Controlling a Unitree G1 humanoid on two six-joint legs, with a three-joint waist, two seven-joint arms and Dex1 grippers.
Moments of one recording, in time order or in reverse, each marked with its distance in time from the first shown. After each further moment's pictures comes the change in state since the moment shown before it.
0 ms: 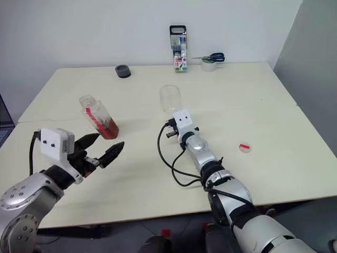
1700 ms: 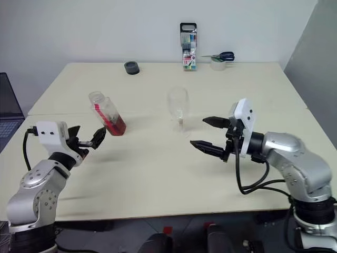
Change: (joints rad) left arm -0.258 -0.051 -0.092 0.572 0.249 -0.360 0.116; right arm 0.558 -0.845 -0.119 -1.789 0.760 1.100 0.657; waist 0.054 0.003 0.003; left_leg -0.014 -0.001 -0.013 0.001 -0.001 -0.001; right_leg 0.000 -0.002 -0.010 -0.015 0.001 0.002
